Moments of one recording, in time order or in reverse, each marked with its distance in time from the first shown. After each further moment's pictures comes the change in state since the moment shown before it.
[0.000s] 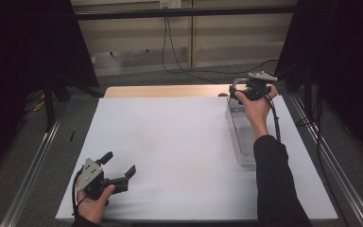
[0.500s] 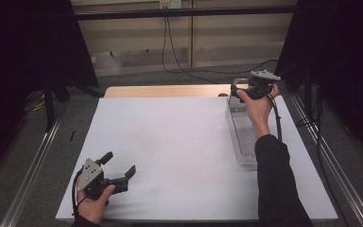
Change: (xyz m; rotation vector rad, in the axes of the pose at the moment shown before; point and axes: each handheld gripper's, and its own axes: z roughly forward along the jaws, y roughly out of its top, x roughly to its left) left arm 0.000 0.000 0.000 0.005 -0.002 0.006; right arm -0.004 0.005 -0.005 -0.036 -0.001 0.005
